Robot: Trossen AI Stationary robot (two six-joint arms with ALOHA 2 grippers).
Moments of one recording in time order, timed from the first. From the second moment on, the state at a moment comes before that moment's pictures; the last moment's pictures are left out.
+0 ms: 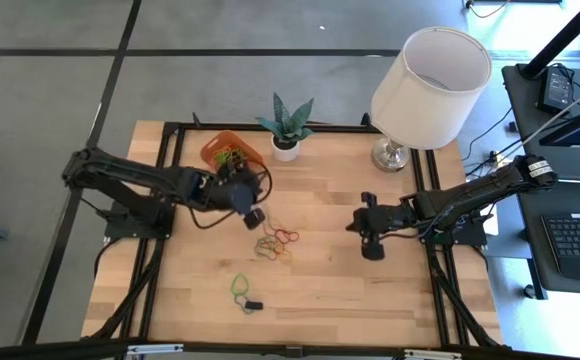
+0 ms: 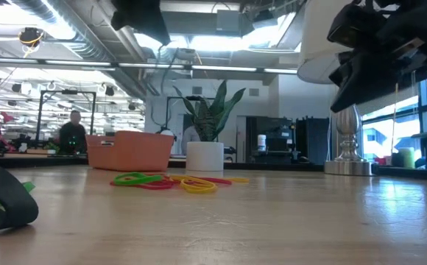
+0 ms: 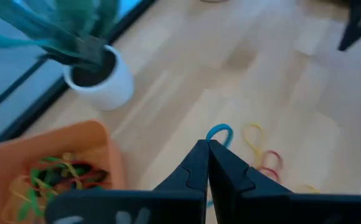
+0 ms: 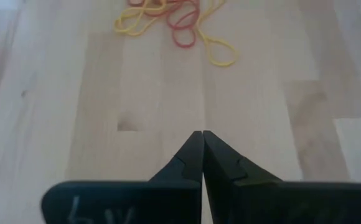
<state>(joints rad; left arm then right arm) -0.16 1.34 1.23 -0.80 -0.55 -0.56 0.26 1.12 0.60 -0.31 0.20 0.21</state>
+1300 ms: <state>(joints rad) 0.52 1.31 1.02 -0.71 -0.15 -0.10 -0.05 1.12 0.60 -0.17 0.27 0.43</state>
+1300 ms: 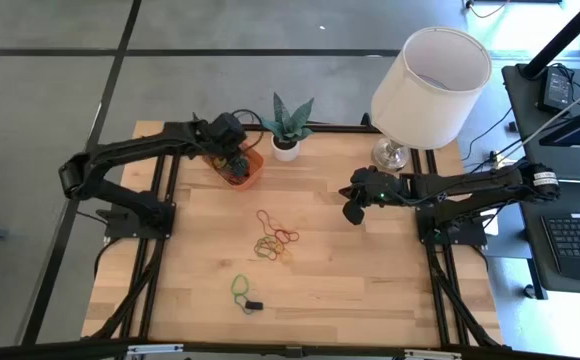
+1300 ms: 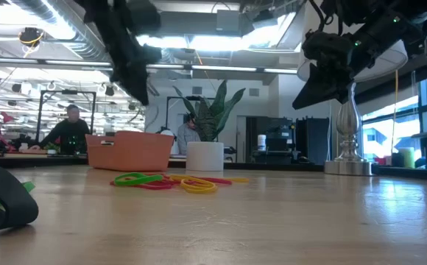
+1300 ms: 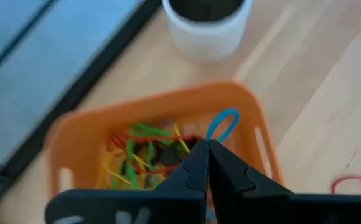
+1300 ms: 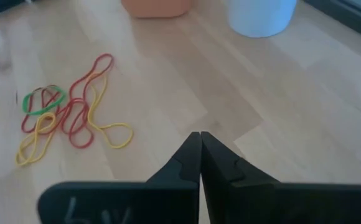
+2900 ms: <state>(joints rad) -0.03 1.26 1.01 -0.80 -0.31 -0.70 -0.07 1.12 0.60 -0.12 0.21 0.28</state>
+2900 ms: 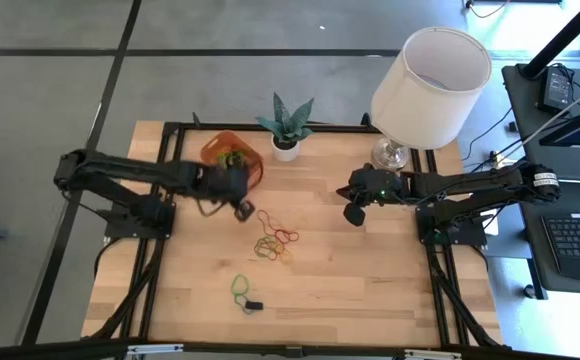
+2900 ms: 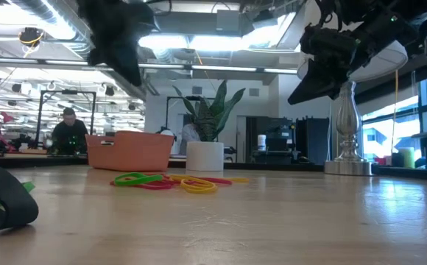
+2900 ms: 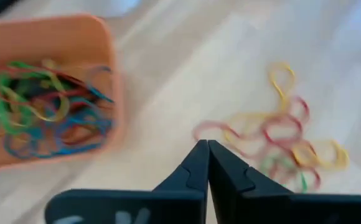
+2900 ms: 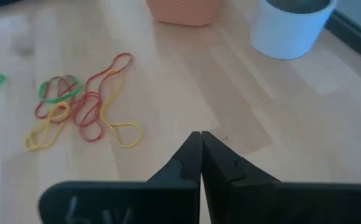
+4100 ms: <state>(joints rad) -0.22 0.85 0.46 -0.49 -0.25 -0.53 0.04 2.12 1.59 -0.30 0.24 0.31</state>
